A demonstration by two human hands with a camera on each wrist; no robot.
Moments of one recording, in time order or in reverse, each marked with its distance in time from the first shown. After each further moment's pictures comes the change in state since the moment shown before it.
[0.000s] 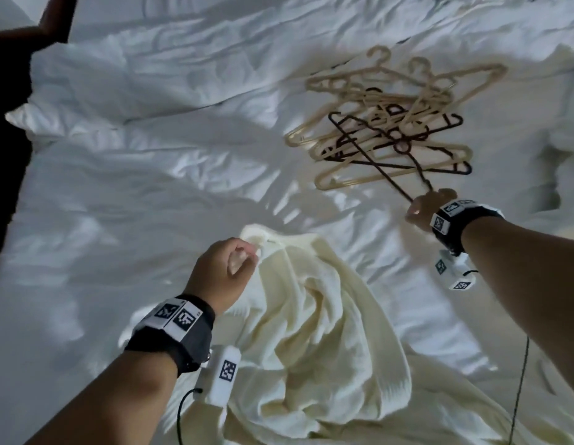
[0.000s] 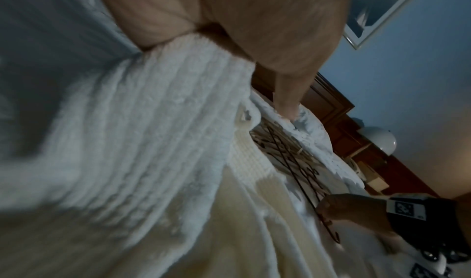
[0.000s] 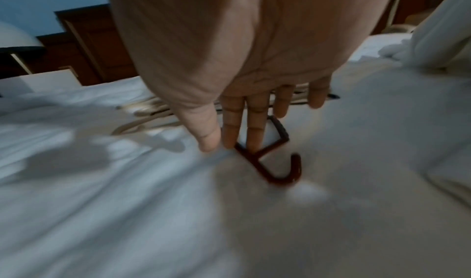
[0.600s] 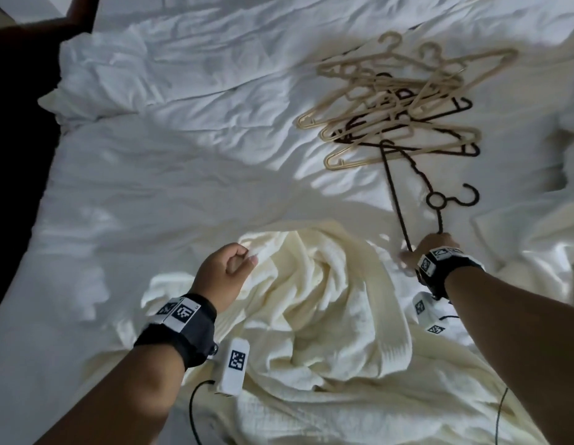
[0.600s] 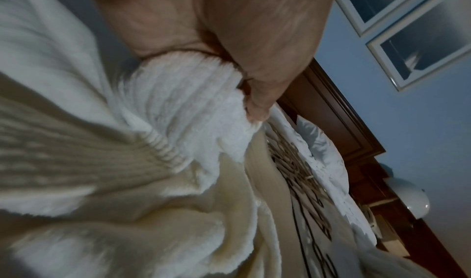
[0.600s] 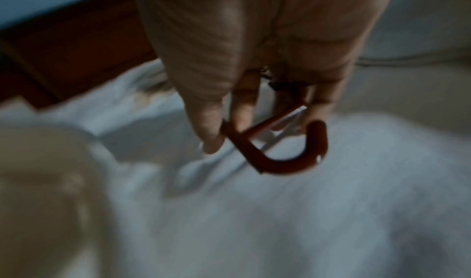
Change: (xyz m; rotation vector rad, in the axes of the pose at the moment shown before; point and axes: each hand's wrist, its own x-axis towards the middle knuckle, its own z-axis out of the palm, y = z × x) left_hand -0.058 -0.033 0.012 -0.063 0.022 -0.123; right_hand -0.076 -0.013 0.098 0.302 -0.064 0.302
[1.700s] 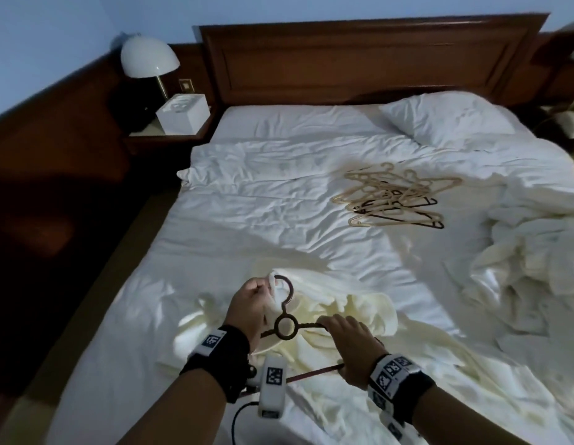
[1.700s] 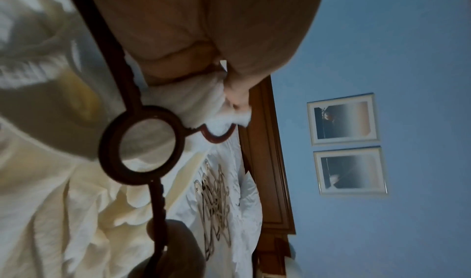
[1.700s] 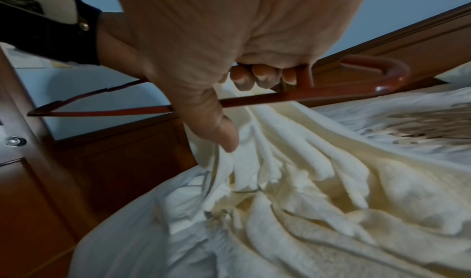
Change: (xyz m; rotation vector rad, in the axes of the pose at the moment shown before) left_hand -0.286 0.015 -0.111 -0.914 0.162 -0.131; right_hand -0.448 0.009 0.073 -0.198 0.233 -1.083
